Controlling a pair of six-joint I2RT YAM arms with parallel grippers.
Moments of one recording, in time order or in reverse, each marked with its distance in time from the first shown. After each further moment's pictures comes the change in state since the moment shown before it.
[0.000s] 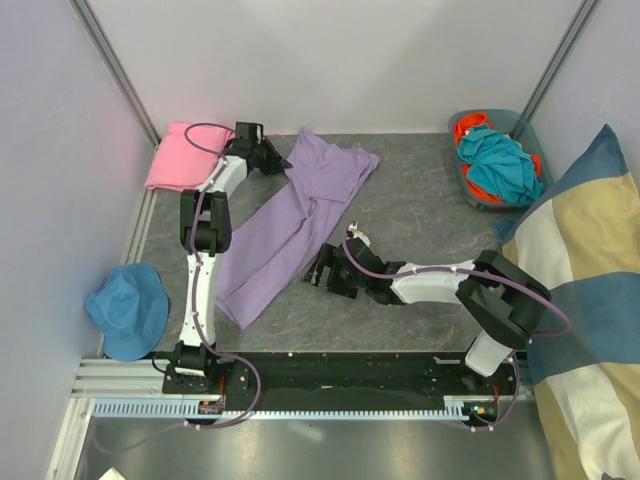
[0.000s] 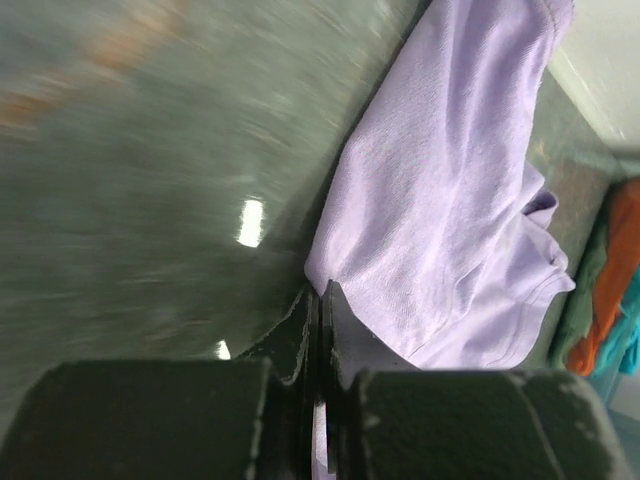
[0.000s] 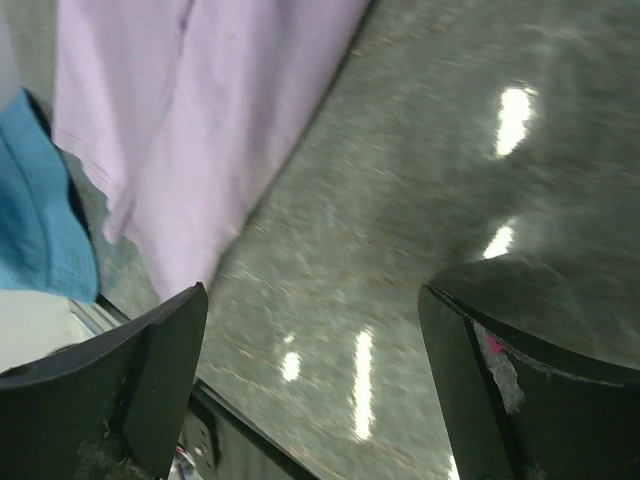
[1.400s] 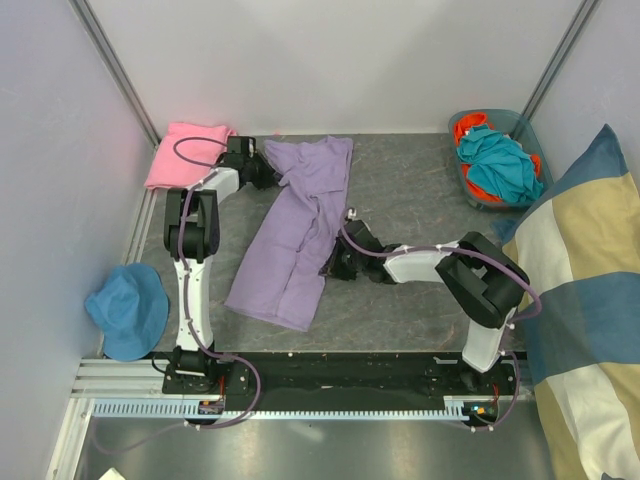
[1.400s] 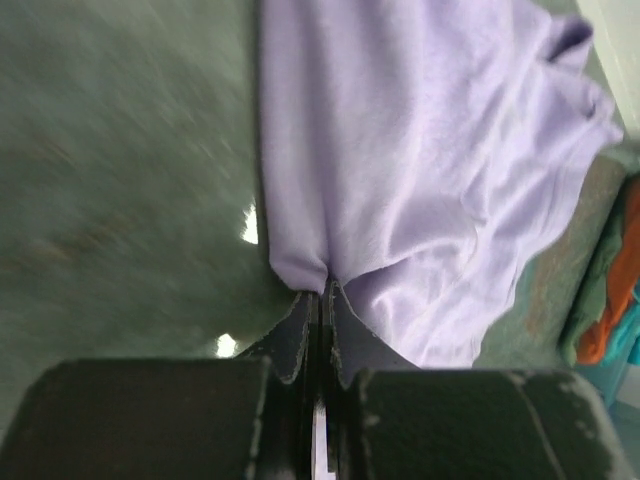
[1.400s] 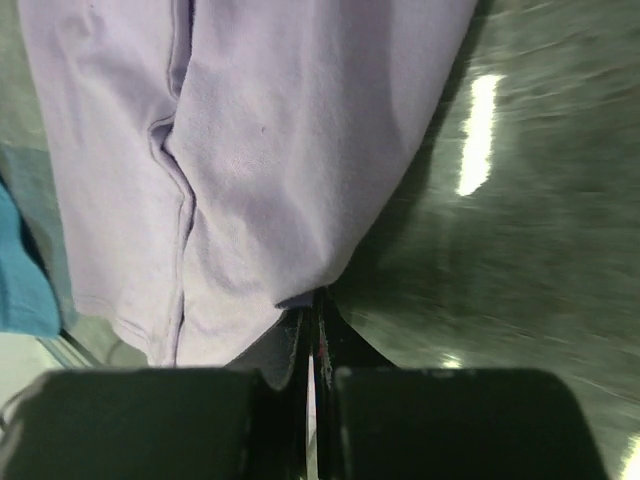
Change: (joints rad) left arm 0.029 -0.224 -0.414 0.166 -0.011 0.001; right arm -0.110 0.188 0.133 -0.005 -0.089 -0.077
